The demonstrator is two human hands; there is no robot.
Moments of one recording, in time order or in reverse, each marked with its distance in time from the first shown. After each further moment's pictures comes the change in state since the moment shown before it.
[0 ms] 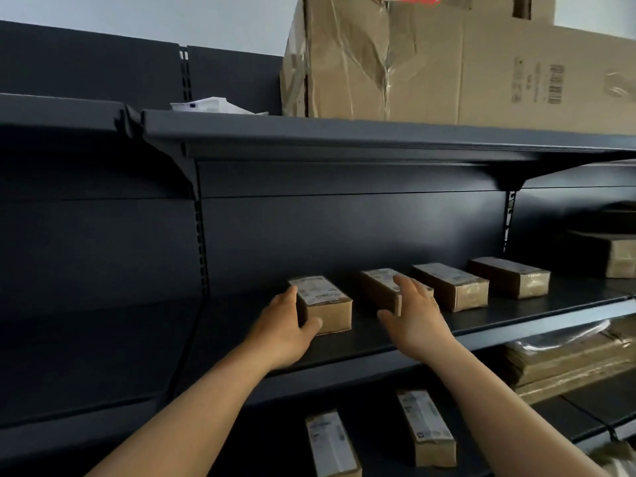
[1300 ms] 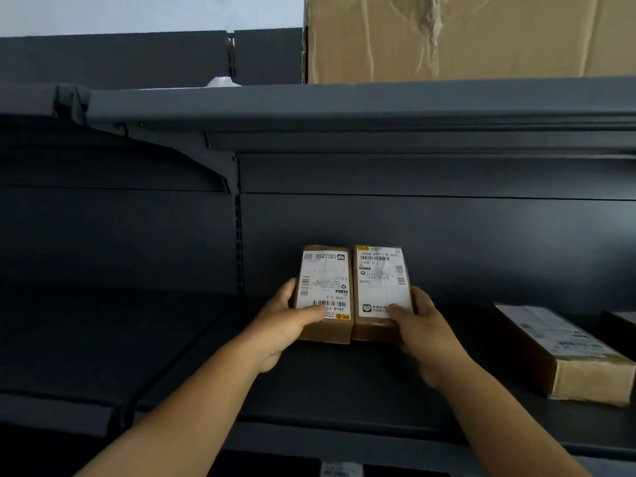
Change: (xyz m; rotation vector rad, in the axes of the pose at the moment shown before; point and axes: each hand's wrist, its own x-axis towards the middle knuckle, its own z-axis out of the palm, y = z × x) left_hand 0.087 -0.007 0.023 -0.723 0.193 -0.343; right_hand 0.139 0.031 0.055 0.824 -0.378 0.087
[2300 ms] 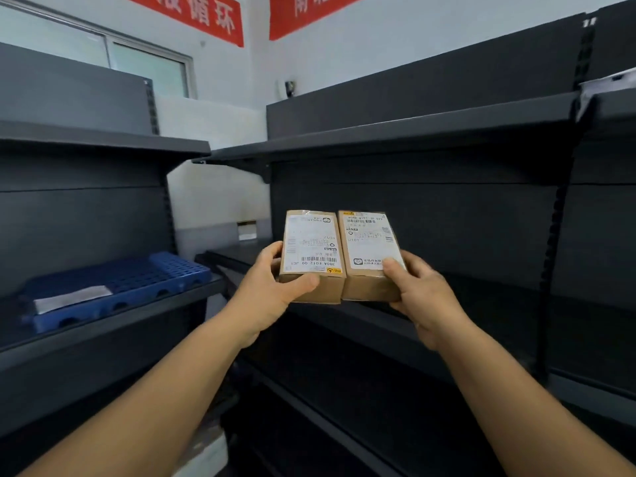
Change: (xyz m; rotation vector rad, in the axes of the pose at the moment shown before) left_hand -0.296 -0.040 -0.390 0.209 0.721 0.135; right_hand -0.213 -0.097 0.392 0.247 -0.608 -0.184
